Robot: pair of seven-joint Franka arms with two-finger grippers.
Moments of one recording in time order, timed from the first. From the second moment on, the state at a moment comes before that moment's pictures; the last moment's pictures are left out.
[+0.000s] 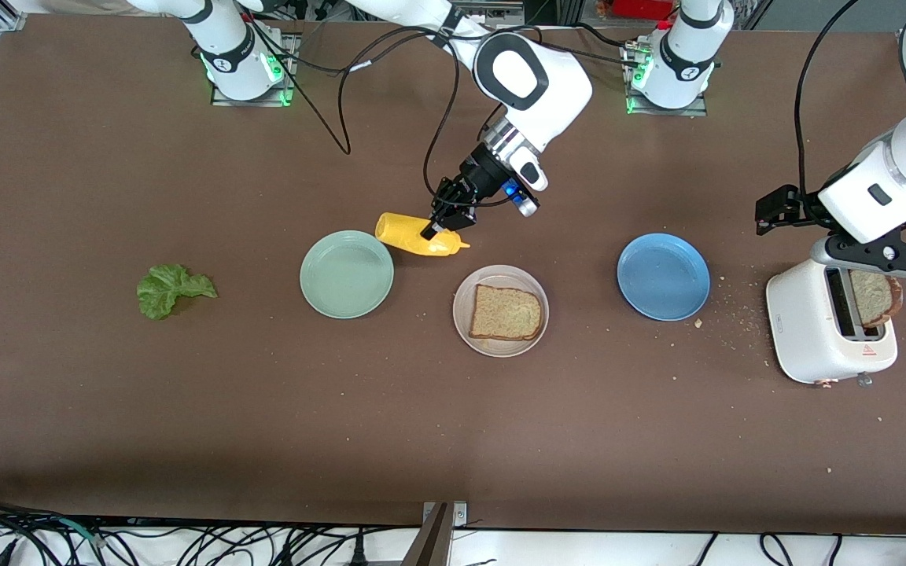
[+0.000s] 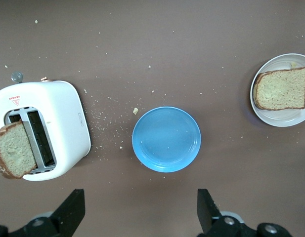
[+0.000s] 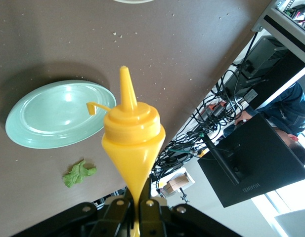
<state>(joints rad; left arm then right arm) 0.05 0.21 -0.19 -1.39 0.07 1.49 0.04 1.05 0.90 0.08 -1.04 -1.02 1.40 -0.42</state>
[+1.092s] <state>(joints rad) 0.05 0.21 -0.19 -1.39 0.07 1.49 0.04 0.89 0.82 0.07 -0.95 -0.62 1.44 -0.44</state>
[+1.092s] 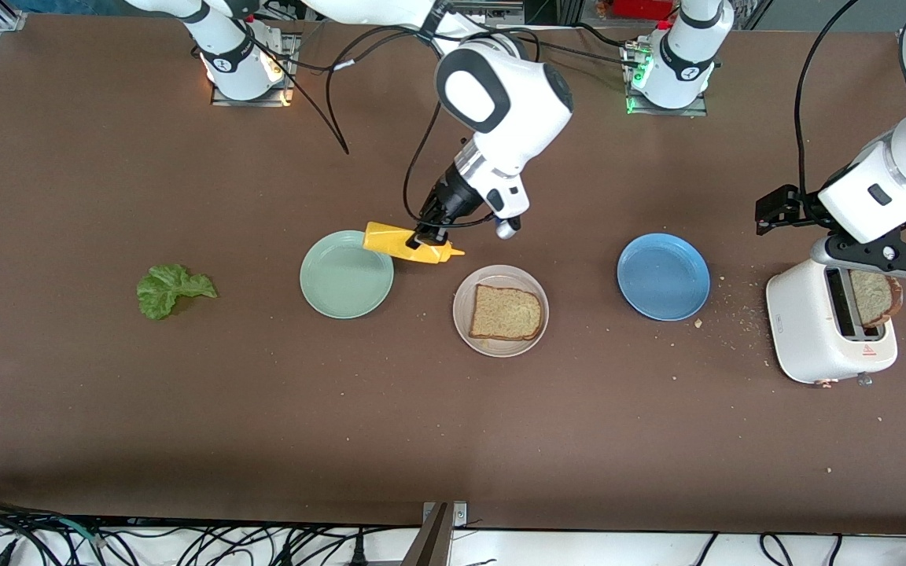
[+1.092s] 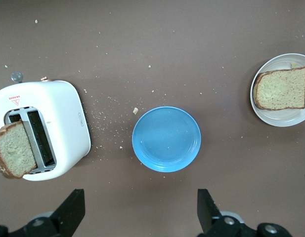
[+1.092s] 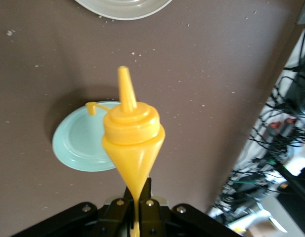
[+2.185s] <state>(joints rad) 0.05 0.21 -0.19 -1.39 0.07 1.49 0.04 0.23 0.71 0.05 -1.00 0.51 1.38 -0.88</state>
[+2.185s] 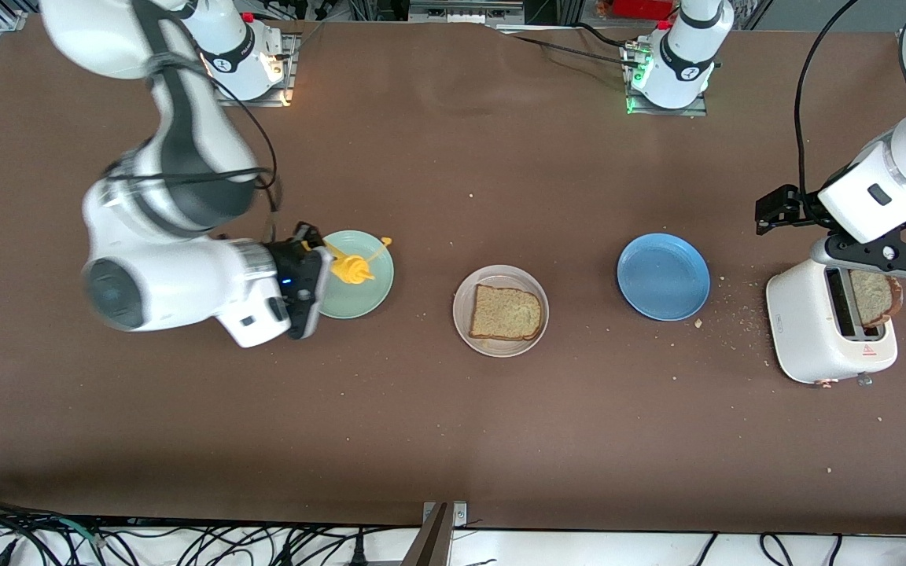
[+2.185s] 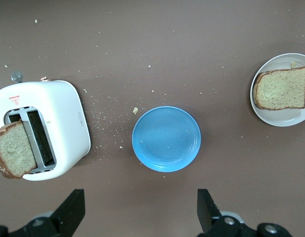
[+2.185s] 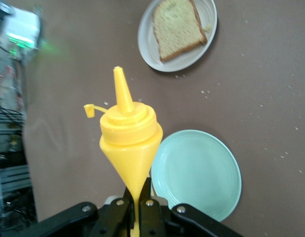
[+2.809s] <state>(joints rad) 0.05 0.21 -0.19 -1.39 0.07 1.49 0.04 0.00 0.76 -0.06 -1.37 0.96 1.30 -1.85</state>
